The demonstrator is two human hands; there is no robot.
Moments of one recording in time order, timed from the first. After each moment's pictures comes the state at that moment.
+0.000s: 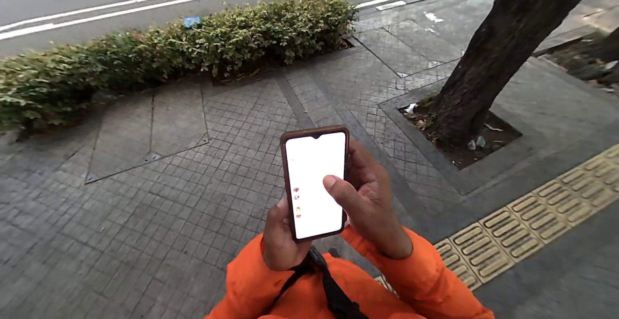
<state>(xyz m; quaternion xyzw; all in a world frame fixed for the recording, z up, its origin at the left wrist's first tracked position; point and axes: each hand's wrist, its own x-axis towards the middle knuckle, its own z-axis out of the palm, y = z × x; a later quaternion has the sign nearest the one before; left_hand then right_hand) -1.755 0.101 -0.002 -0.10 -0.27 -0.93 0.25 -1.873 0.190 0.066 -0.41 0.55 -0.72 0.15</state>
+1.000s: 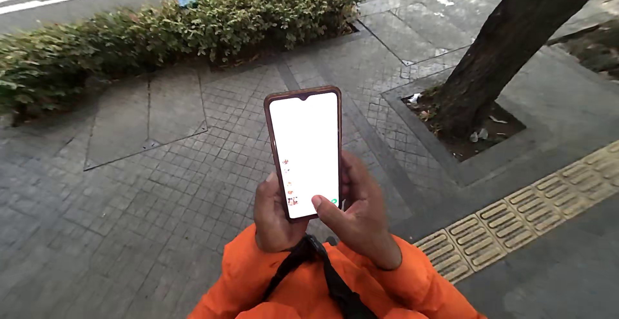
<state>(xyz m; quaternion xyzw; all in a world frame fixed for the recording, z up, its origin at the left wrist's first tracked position) -1.765 0.087 0.019 -0.05 -0.29 -0.91 0.28 -1.852 0.195 0.031 -0.39 0.59 -0.70 0.14</state>
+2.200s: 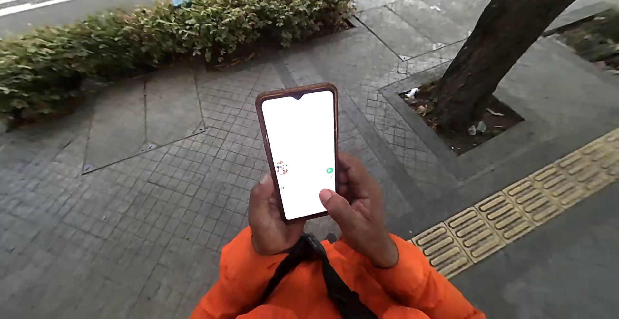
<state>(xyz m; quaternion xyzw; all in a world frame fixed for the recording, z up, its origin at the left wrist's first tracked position) -1.762 0.091 0.018 -0.05 -0.28 -0.91 0.29 -1.851 0.199 0.026 -0.40 0.55 -0.72 0.12</state>
